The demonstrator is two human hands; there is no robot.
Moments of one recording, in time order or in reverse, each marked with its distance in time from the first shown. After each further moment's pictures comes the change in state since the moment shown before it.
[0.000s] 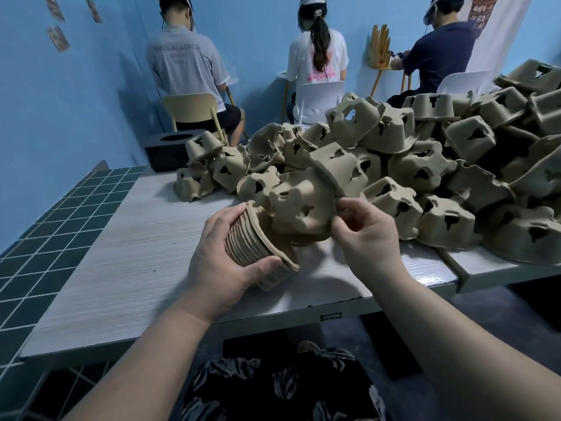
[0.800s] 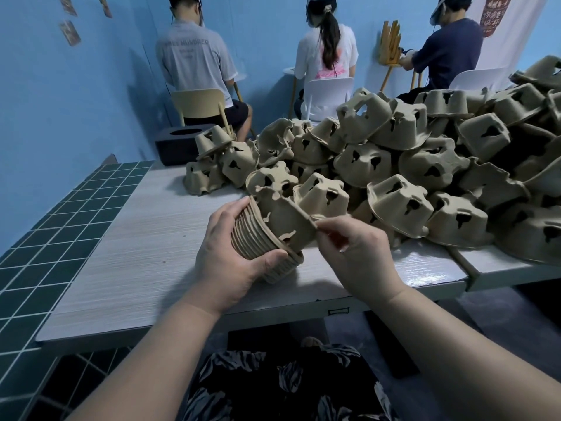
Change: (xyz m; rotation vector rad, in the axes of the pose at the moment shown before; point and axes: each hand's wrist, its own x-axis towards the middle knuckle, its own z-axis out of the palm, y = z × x) left_hand -0.005 0.003 -0.001 0.027 0.050 -0.032; right_hand -0.021 0.001 0.011 -0.216 -0.089 -0.500
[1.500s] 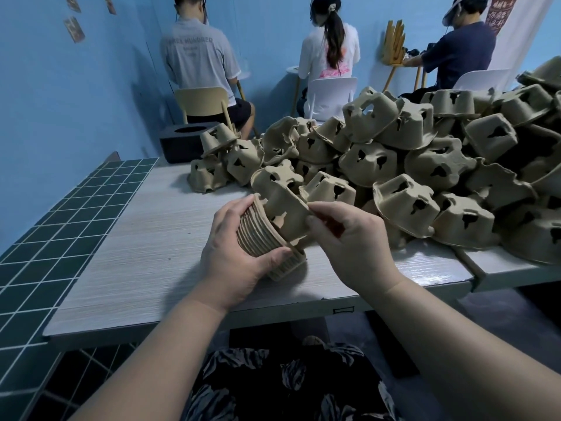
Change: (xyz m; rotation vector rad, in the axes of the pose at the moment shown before) left_hand 0.001 0.001 -0.001 0.026 0.019 0.001; right_hand 0.016 -0.023 0.008 0.052 0.043 0.049
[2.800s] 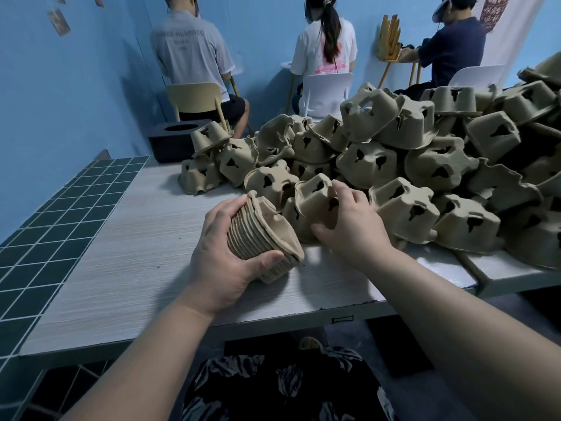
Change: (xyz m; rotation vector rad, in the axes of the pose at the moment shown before) left_hand 0.012 -0.017 0.000 -0.053 -0.051 0.041; right_hand 0.030 0.052 0.006 -0.500 -0.387 0.384
